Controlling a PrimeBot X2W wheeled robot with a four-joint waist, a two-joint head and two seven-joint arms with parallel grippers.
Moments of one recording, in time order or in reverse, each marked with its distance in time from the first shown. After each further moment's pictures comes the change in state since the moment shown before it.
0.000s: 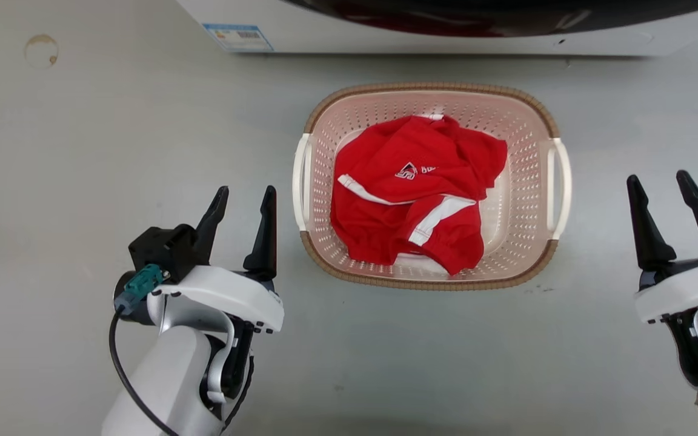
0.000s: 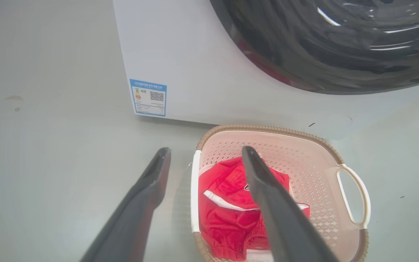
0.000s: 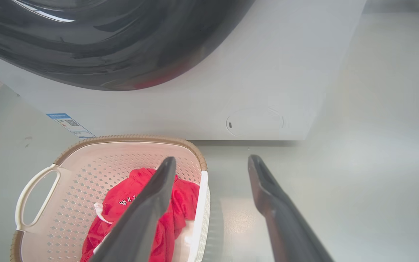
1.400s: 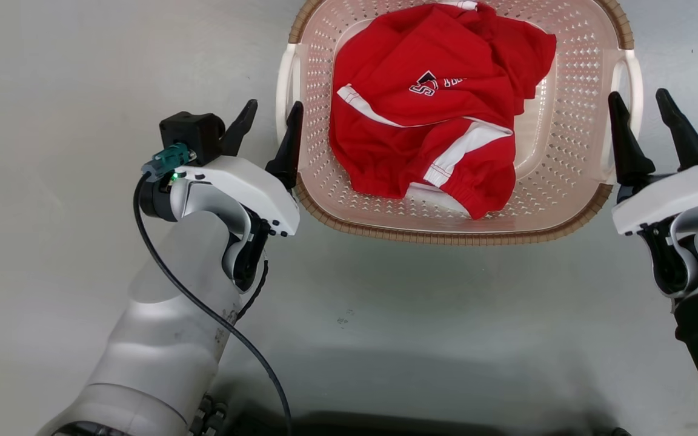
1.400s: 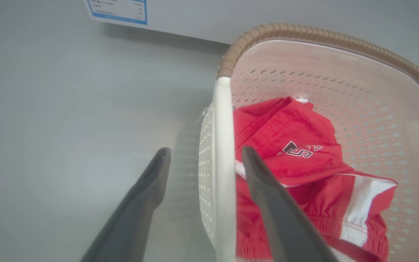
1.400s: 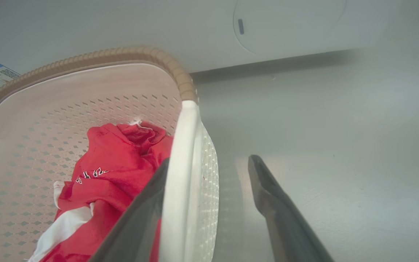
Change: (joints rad) left arm -0.495 -0.116 -0.060 0.673 -0.071 -0.221 -0.120; right arm -0.369 -0.022 0.218 0.357 0.160 0.000 -0.105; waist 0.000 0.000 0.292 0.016
